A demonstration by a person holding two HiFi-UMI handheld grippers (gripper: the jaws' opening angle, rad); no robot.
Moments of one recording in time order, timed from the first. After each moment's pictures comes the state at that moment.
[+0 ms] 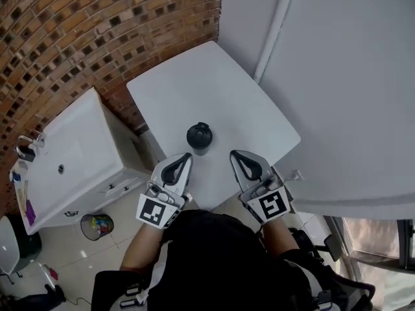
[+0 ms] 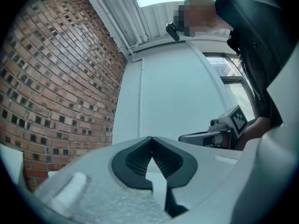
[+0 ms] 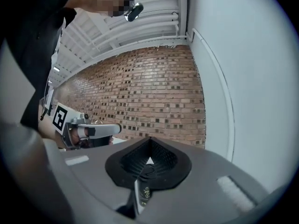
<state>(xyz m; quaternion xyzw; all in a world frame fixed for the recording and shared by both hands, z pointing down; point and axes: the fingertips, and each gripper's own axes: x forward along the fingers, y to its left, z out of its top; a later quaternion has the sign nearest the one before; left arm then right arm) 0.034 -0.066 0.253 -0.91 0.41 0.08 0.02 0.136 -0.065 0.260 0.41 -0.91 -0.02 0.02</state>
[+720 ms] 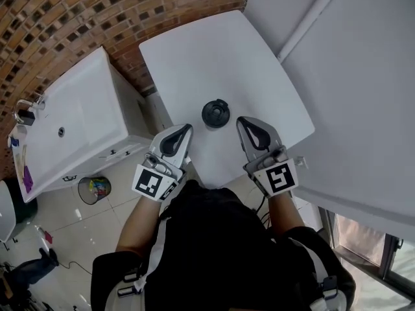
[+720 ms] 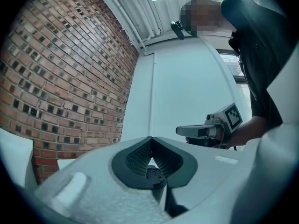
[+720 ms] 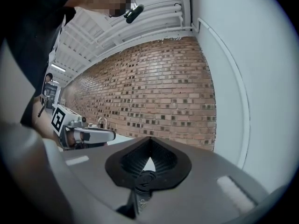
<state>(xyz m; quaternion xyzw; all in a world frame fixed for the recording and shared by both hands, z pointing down) -0.020 -0.094 0.290 -0.89 0.45 0.06 -0.03 0.090 -0.115 0.272 0.36 -0.93 -0.01 0.05</state>
